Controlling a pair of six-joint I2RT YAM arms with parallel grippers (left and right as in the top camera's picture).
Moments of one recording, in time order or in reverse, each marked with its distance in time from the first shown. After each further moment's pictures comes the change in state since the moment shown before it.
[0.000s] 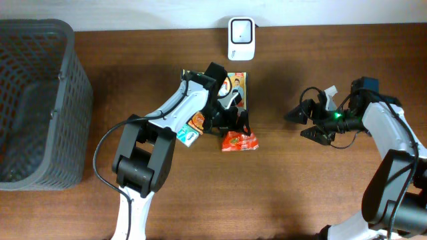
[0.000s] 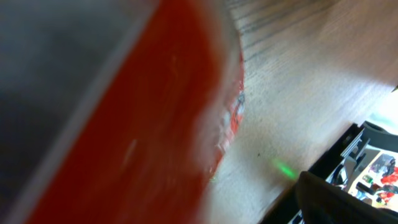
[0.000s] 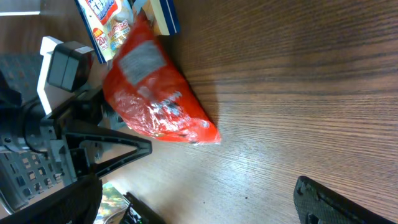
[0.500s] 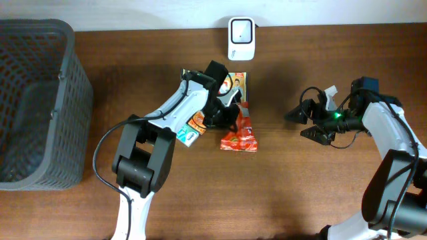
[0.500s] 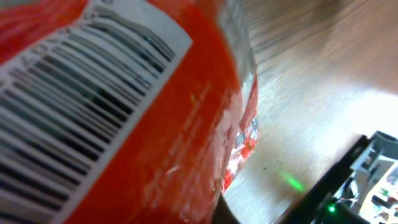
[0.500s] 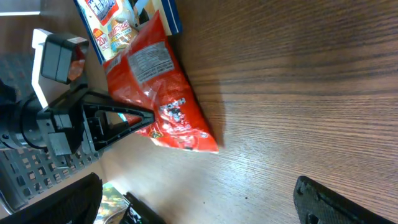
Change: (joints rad) left arm 0.000 -0.001 0.011 0.028 -0.045 -0.010; right arm 0.000 0.000 0.000 0.001 0.000 0.000
